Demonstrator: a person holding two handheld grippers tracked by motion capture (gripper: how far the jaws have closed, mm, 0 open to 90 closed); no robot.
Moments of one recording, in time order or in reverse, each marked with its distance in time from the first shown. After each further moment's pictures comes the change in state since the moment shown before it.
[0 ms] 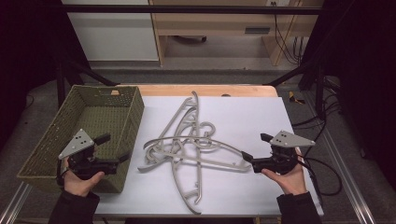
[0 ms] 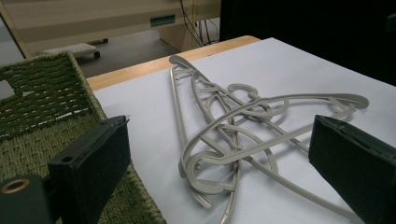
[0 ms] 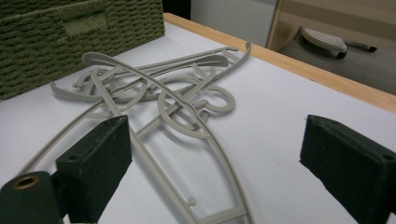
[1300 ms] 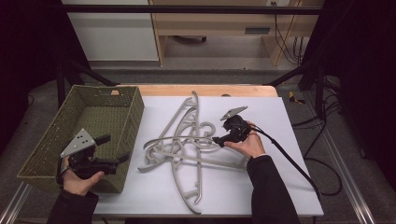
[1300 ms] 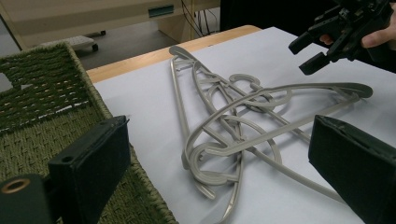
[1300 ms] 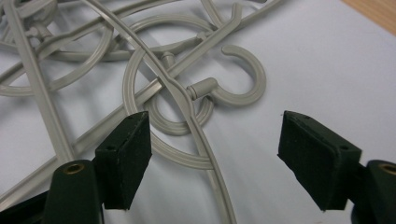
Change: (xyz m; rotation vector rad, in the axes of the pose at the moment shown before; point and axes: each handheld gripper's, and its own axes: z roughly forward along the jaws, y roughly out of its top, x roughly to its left) left arm 0.004 -0.002 0.002 0.036 -0.005 0.005; right arm -0.015 0.027 0.151 0.382 0.078 -0.076
